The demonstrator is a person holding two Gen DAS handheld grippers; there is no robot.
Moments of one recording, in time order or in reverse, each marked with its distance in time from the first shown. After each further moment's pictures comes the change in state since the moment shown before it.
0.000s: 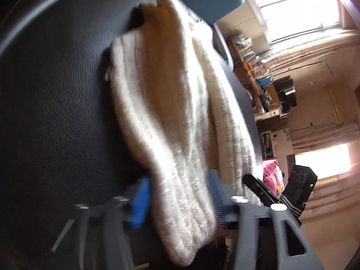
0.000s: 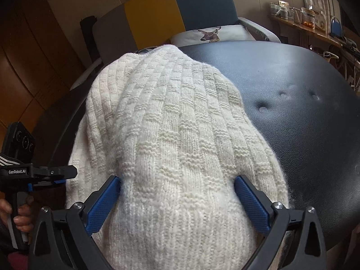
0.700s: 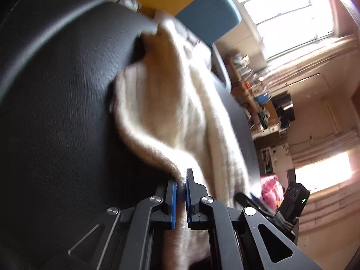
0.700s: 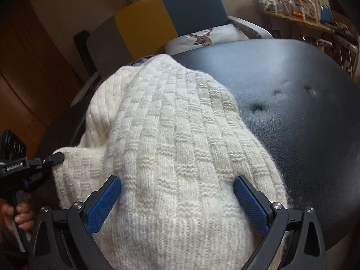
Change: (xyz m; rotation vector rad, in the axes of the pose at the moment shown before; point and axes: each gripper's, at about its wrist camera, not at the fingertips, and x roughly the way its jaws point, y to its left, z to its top) left arm -0.041 -0.014 0.023 0.036 -0.184 -0.009; right arm -0.009 -0.027 0.006 0.184 -0.043 0.067
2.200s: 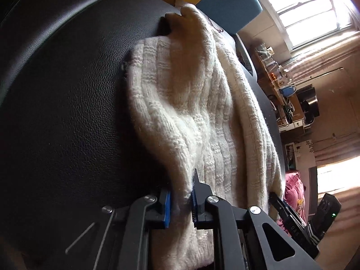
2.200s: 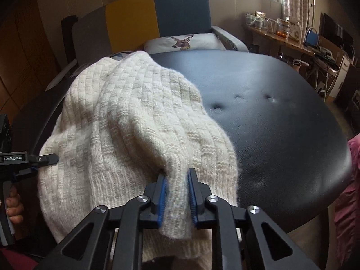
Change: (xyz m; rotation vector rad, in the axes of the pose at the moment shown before) left arm 0.024 0.023 -0.030 -0.027 0.090 0.171; right arm -0.030 0.011 -0.031 -0.209 -0.030 -0.337
